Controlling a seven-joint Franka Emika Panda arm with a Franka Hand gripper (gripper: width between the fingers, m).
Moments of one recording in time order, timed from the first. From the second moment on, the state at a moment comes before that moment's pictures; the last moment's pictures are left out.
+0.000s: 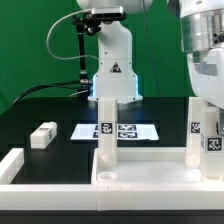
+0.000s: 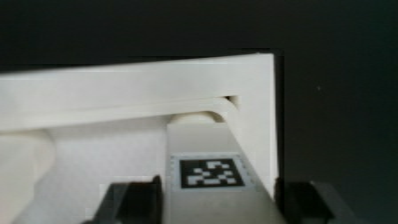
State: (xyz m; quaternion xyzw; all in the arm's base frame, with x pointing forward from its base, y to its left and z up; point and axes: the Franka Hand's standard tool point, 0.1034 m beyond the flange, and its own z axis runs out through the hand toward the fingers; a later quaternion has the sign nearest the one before) arm 0.640 0.119 0.101 -0.65 0.75 0.00 0.09
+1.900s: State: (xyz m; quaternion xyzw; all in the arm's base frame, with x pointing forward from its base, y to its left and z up) arm 0.645 0.115 0.106 -0.96 0.25 -0.07 0.04
